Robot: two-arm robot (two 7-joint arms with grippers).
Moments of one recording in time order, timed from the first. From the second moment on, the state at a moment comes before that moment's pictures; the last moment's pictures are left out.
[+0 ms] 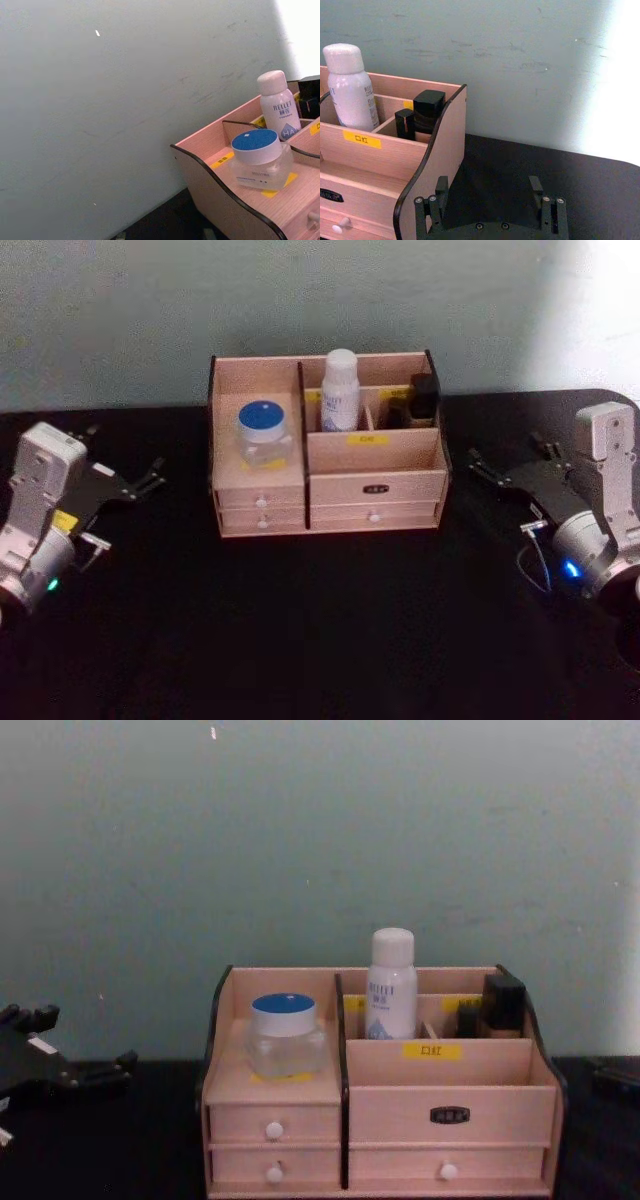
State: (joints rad) left arm -0.20 0.60 0.45 -1.41 -0.25 -0.12 0.03; right arm 0.15 0.32 -0.20 -1.37 0.24 -0.01 0.10
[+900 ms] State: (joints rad) left arm -0.20 0.60 0.45 -1.41 -0.25 -0.12 0.03; right arm 0.15 0.32 -0.20 -1.37 0.24 -0.01 0.10
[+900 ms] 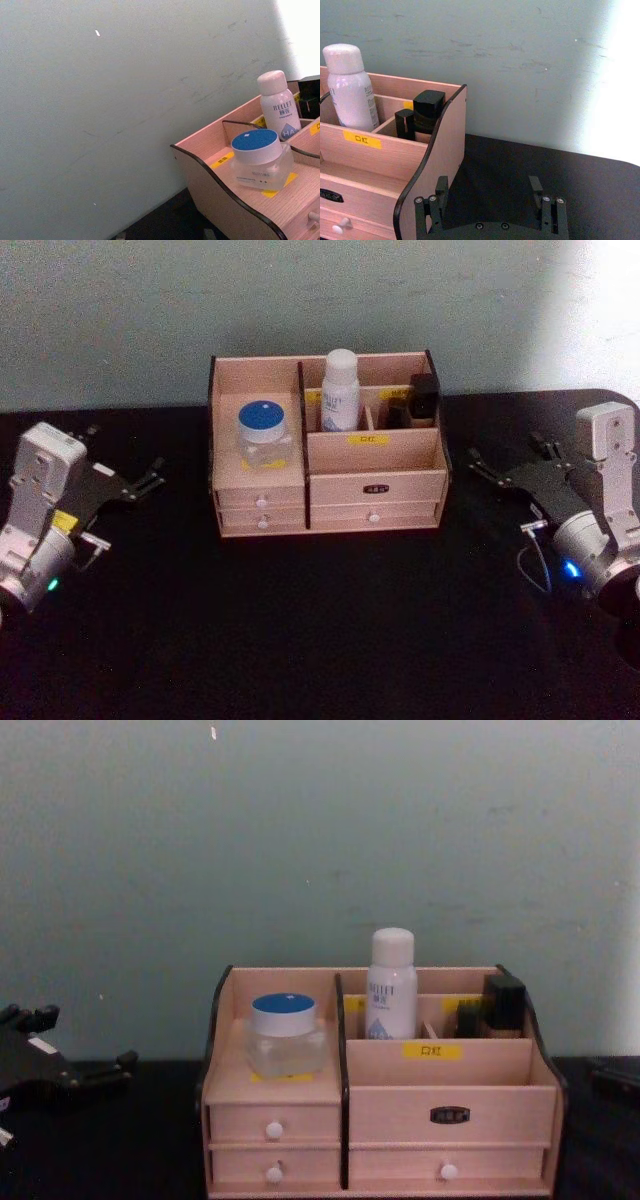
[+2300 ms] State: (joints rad) left arm -0.20 0.60 0.45 -1.41 -0.25 -0.12 0.03; right arm 0.15 0.32 -0.20 -1.37 0.24 -0.01 0.10
